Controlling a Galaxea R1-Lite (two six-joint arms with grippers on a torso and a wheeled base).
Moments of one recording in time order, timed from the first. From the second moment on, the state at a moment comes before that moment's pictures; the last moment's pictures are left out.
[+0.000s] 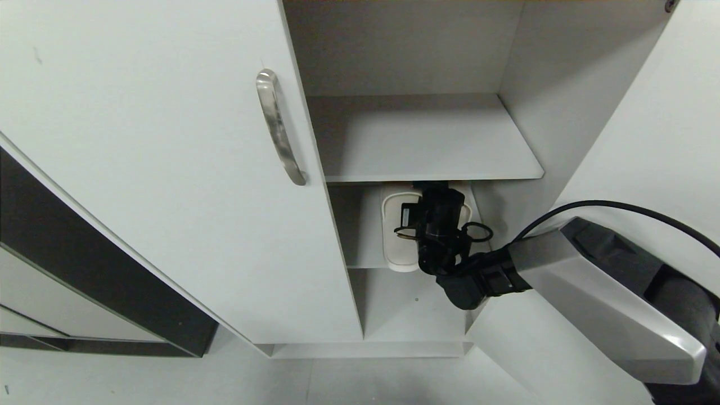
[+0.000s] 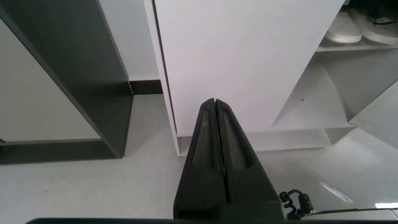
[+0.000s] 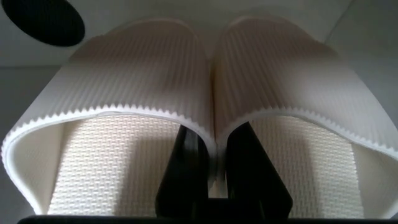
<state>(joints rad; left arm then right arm) 0.00 0.00 0.00 0.00 -0.02 0.01 0.67 2.45 -1.65 -0.92 -0.70 0.00</state>
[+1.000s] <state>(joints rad) 0.00 0.00 0.00 0.00 0.01 0.01 0.65 2.51 -1.68 -0.91 -0.69 0.00</state>
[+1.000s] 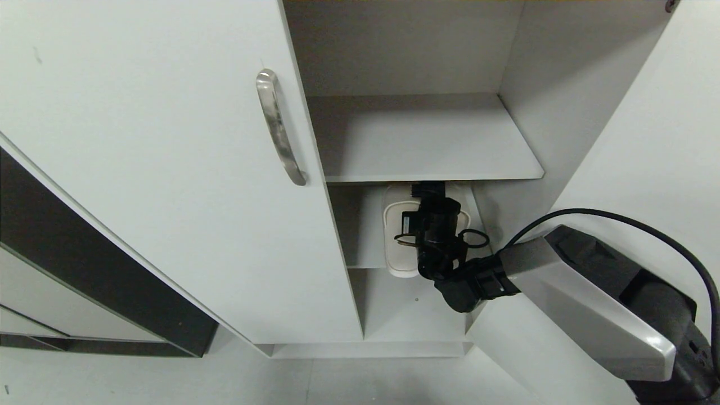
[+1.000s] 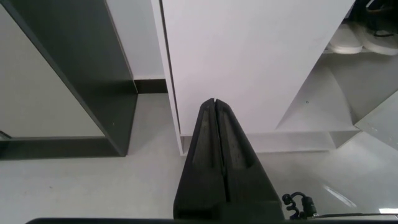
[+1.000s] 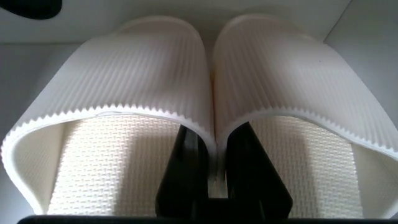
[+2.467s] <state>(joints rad) 0.00 0.00 0.00 0.00 0.01 0.01 0.79 2.25 -0.93 -1.35 -0.69 0.01</state>
